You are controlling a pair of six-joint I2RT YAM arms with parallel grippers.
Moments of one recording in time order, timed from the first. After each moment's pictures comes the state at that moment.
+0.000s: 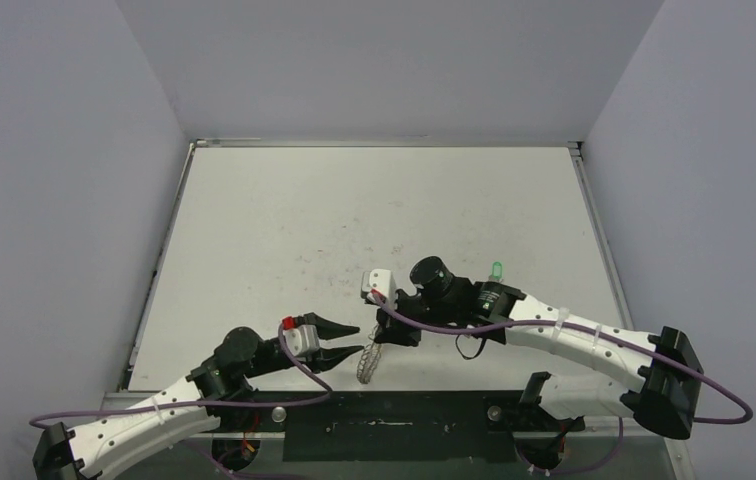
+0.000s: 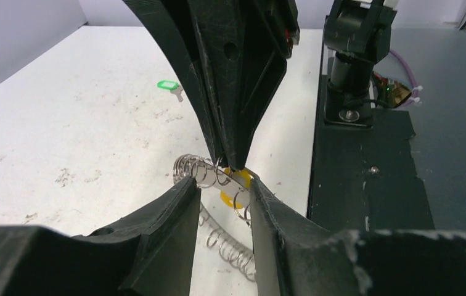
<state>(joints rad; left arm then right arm) -1.00 0.38 0.09 0.38 0.32 0.02 1.03 1.16 0.83 -0.31 -0.46 -0.14</state>
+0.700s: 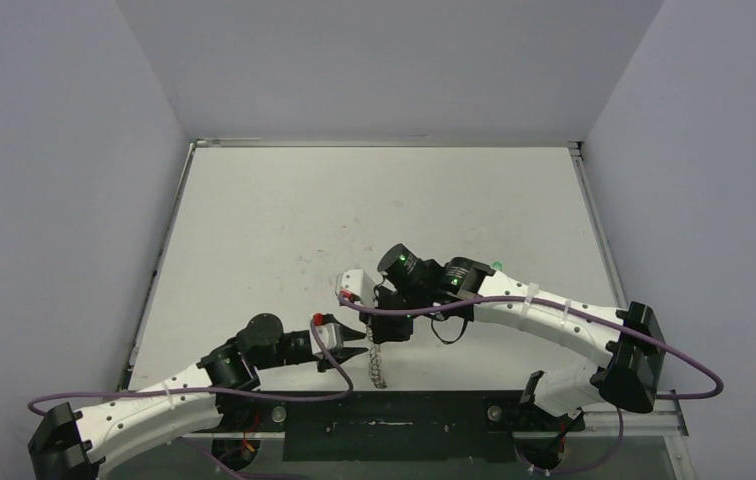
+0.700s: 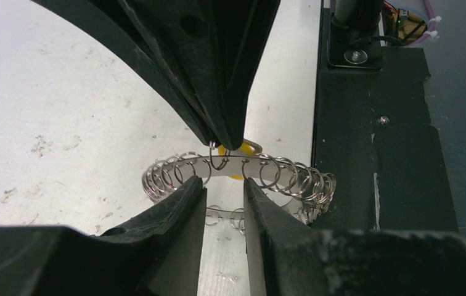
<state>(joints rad) -1.00 0.58 0.20 0.23 0.36 0.13 1.06 1.39 1.17 -0.72 -0.41 -0.27</state>
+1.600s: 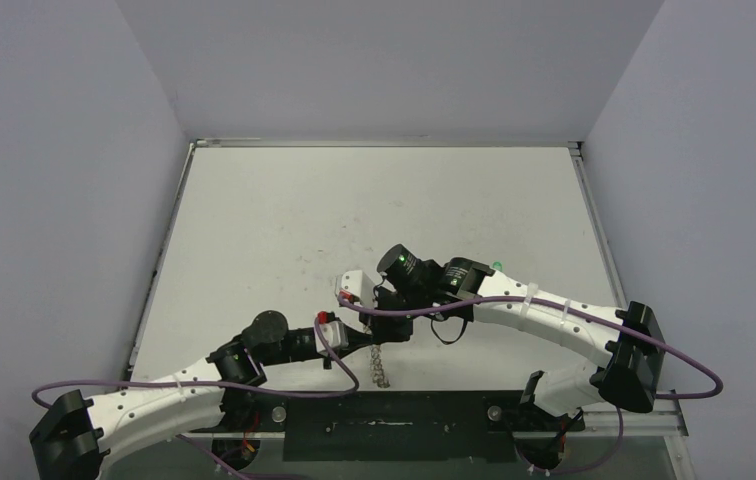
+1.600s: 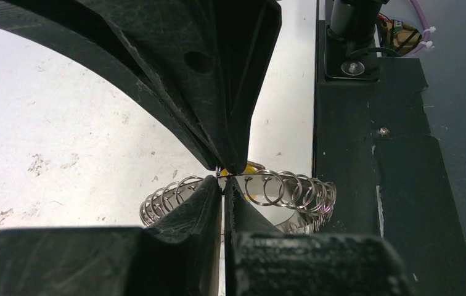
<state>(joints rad) -1.00 0.68 0.20 0.38 0.38 0.13 1.07 1.40 1.17 -0.72 -0.42 -0.27</state>
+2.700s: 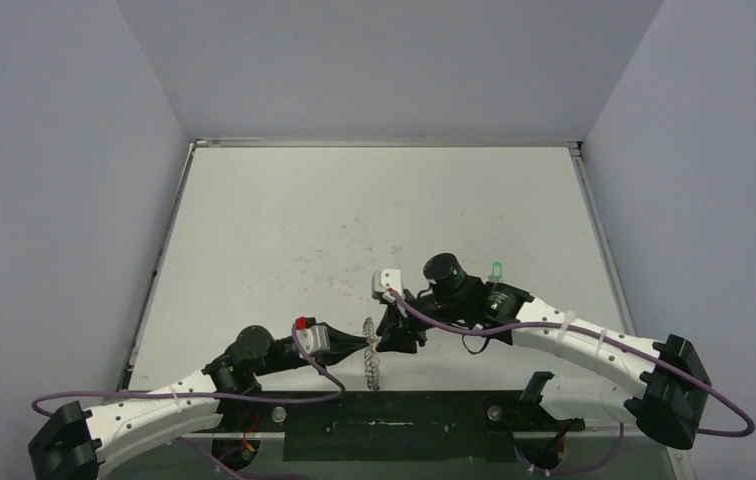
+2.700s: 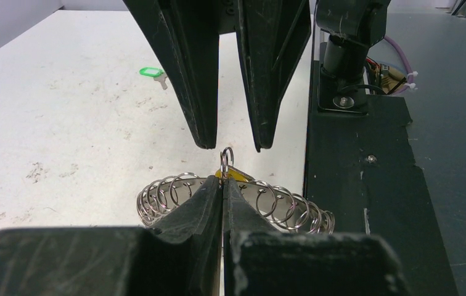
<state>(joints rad) -1.00 0.57 0.05 0.56 0.36 0.02 0.95 1.14 0.80 -0.28 -0.65 -0.19</state>
